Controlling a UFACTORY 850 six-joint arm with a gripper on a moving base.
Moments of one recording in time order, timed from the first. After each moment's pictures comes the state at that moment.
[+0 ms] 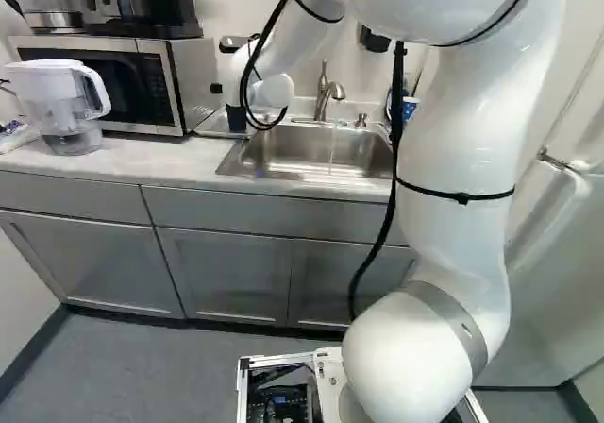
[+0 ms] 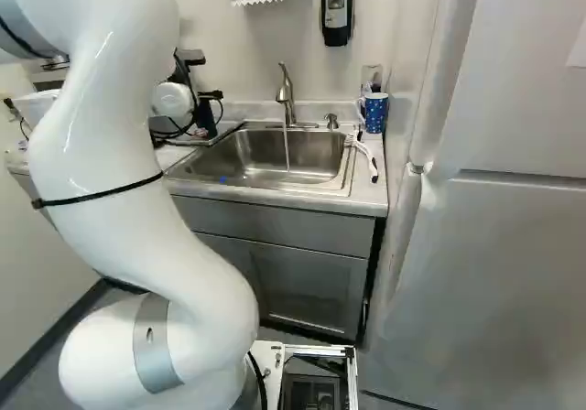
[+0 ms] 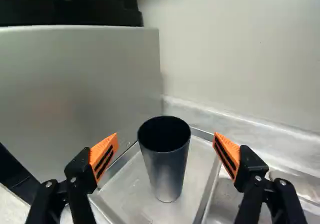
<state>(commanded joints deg) 23.0 -15.7 -63.6 2.2 32.1 -1.1</state>
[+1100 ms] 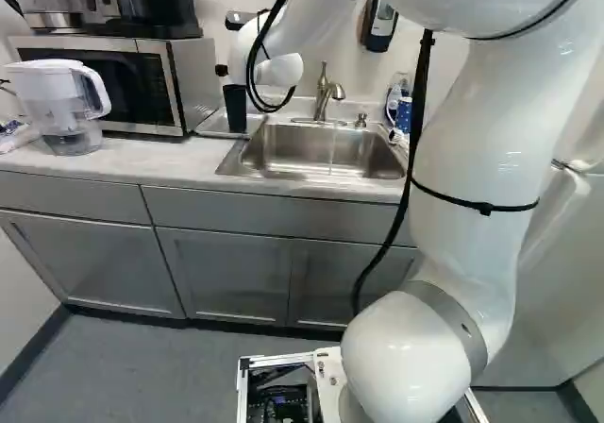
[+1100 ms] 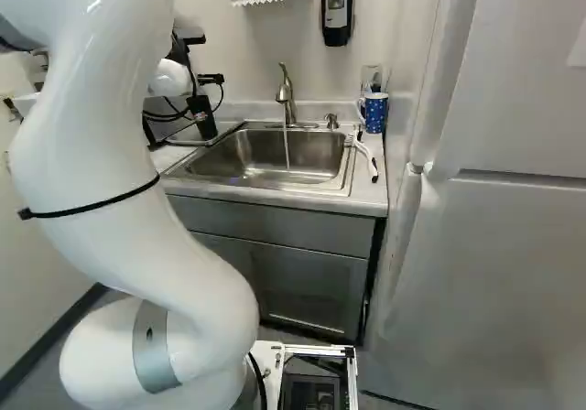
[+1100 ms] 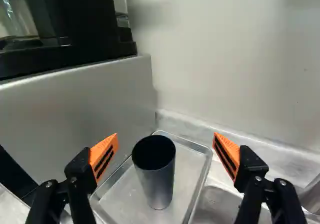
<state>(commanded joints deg) 21.2 -10.8 -64.8 2.2 27.9 -1.1</state>
